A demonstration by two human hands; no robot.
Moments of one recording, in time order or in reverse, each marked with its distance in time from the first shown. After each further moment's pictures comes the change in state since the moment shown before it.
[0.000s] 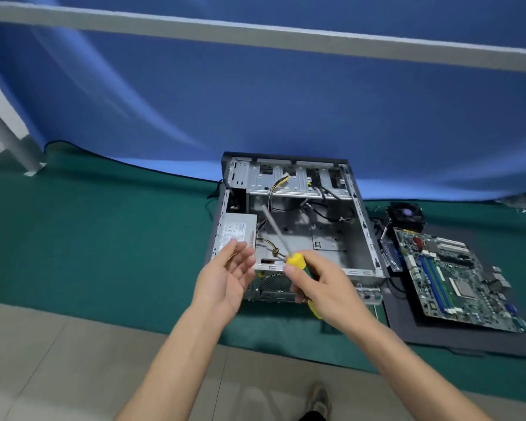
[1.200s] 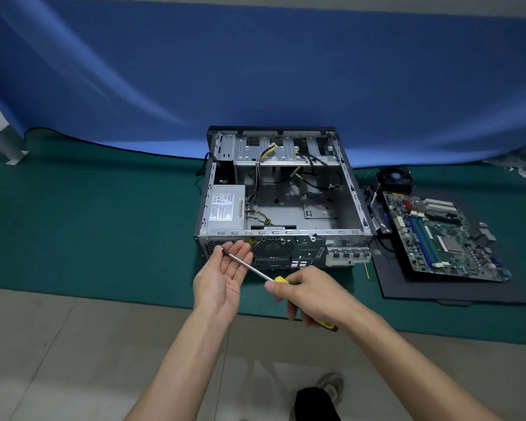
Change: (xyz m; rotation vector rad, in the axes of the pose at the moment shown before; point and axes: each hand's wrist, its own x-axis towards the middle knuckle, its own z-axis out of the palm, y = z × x) left_hand -0.009 -0.054 -0.034 -0.164 0.097 0.084; right_hand -0.039 0.027 0.016 -0.204 -0.235 0.344
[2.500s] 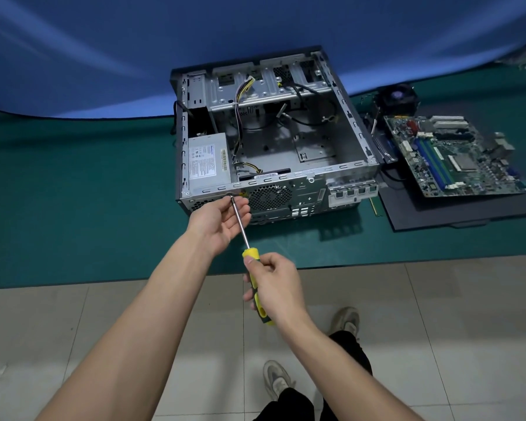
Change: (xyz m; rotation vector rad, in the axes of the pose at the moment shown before) left_hand 0.058 0.006 0.004 0.556 -0.040 -0.291; right_hand 0.019 0.010 0.115 0.820 0.311 0.143
